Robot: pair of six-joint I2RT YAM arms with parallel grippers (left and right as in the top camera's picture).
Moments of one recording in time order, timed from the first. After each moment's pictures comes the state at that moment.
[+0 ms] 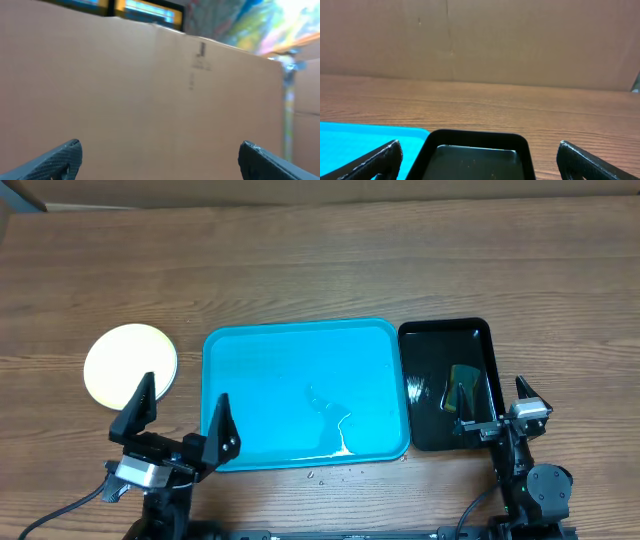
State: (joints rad) left arm -0.01 0.06 0.25 0.40 0.21 -0.26; right arm 0.10 0.01 0.02 -0.04 -0.03 -0.01
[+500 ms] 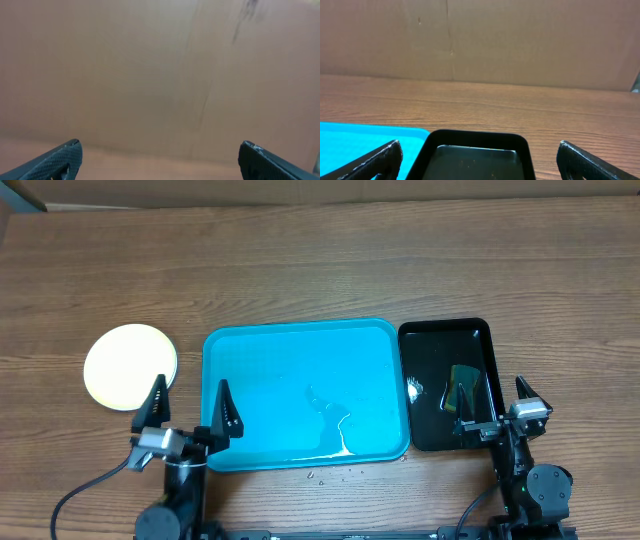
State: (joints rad) left arm -0.01 0.02 0.02 0.34 0.07 -0.26; right arm 0.10 0.01 0.02 -0.04 -0.03 -0.01
